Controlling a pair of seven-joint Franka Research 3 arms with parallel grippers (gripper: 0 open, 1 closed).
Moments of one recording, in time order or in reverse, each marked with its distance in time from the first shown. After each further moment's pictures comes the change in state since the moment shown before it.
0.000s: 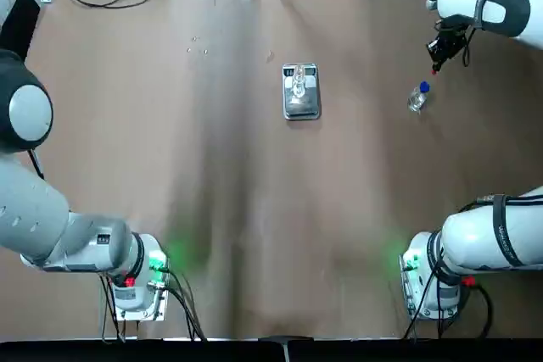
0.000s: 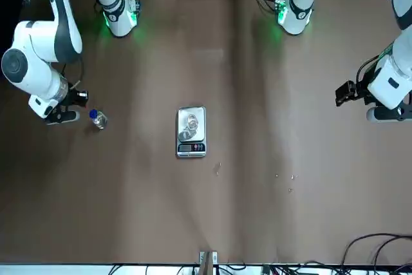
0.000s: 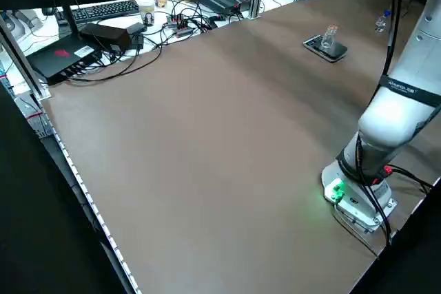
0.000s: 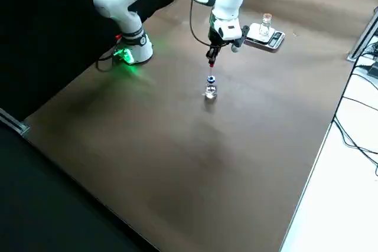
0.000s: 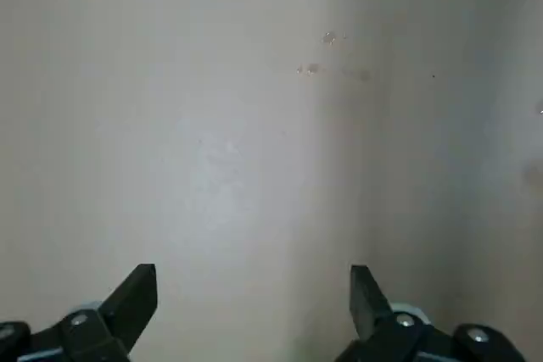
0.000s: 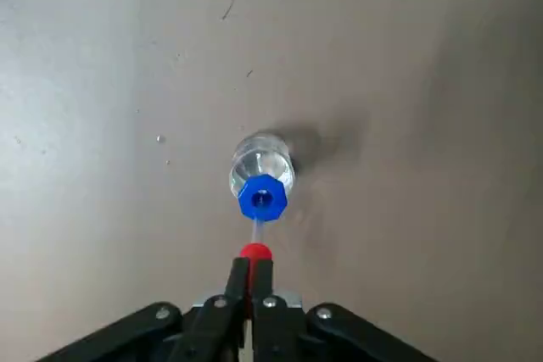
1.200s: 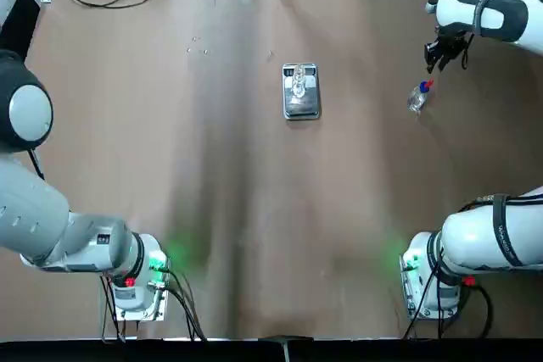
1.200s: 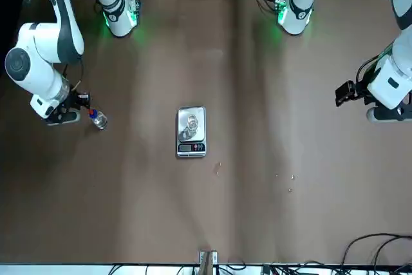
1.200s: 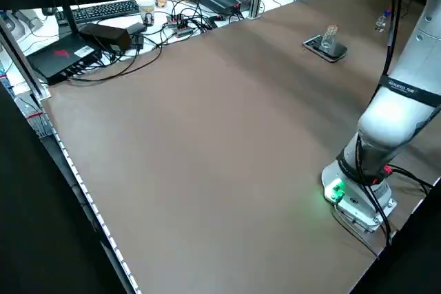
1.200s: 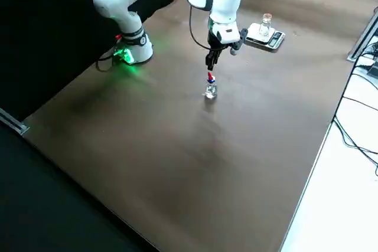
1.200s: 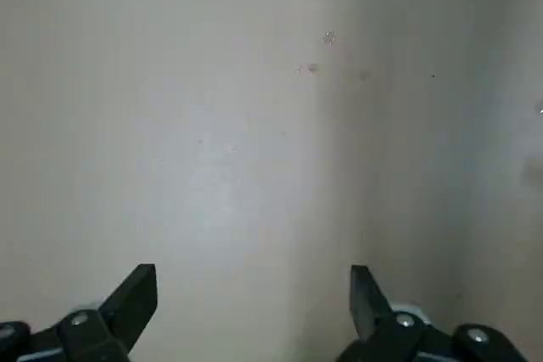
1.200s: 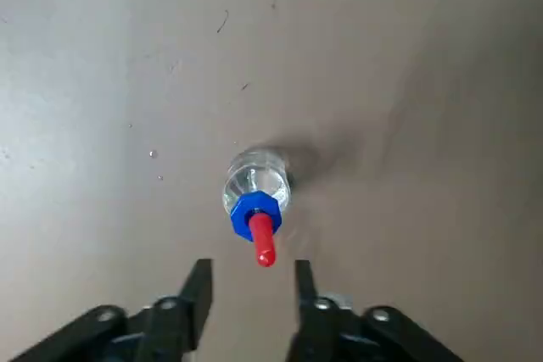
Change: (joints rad) left arm 0.000 0.000 -0.001 0.000 0.000 0.000 0.000; right arm -0.009 0.000 -0.004 -0.034 0.000 0.072 -0.011
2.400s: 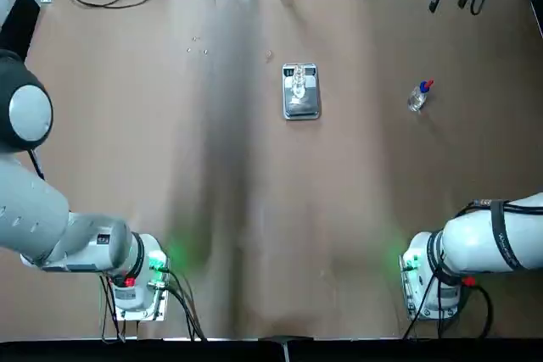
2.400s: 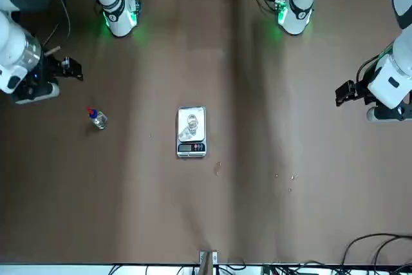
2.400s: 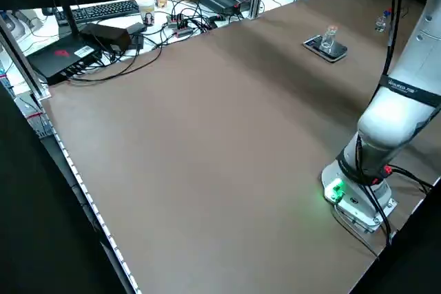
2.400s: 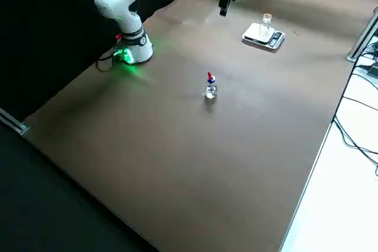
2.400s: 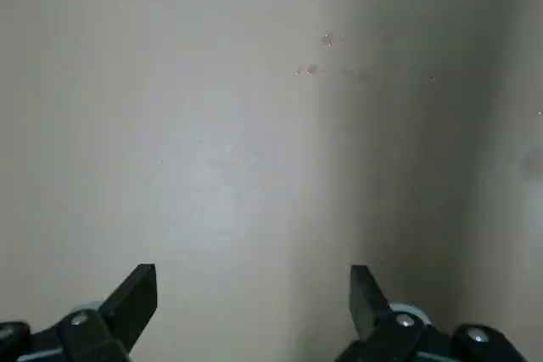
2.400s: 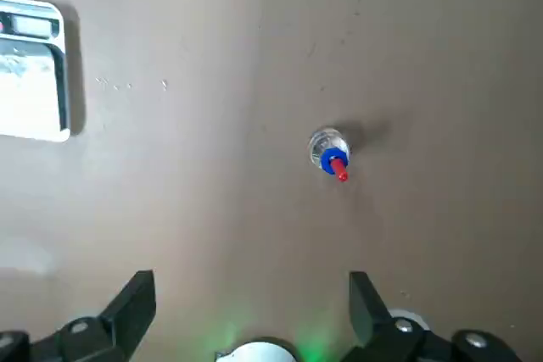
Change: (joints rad) left arm 0.000 -0.001 -0.001 0.003 0.000 0.000 0.000; right arm 0.111 -0.060 0.012 0.492 0.117 -0.583 0.055
